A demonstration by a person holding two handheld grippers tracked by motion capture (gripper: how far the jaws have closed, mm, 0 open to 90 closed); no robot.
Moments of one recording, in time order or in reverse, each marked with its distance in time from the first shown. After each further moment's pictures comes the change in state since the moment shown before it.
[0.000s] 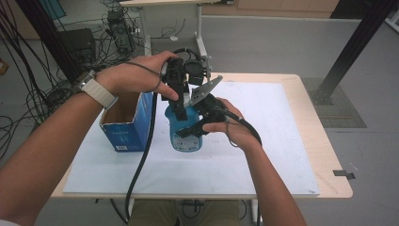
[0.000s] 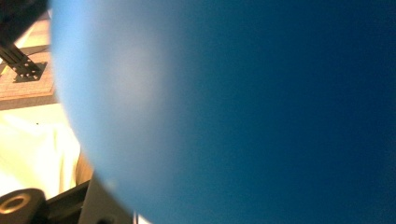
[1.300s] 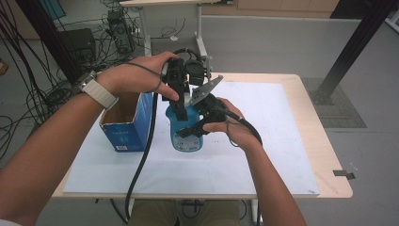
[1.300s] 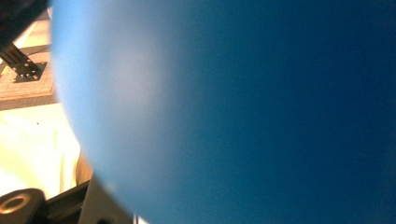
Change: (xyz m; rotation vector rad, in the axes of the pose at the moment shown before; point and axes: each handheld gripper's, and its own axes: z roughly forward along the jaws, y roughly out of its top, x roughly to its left) left arm -0.001 0.001 0.001 0.000 0.001 0.005; right arm -0.002 -0.001 0.000 -0.010 -0.008 -0.018
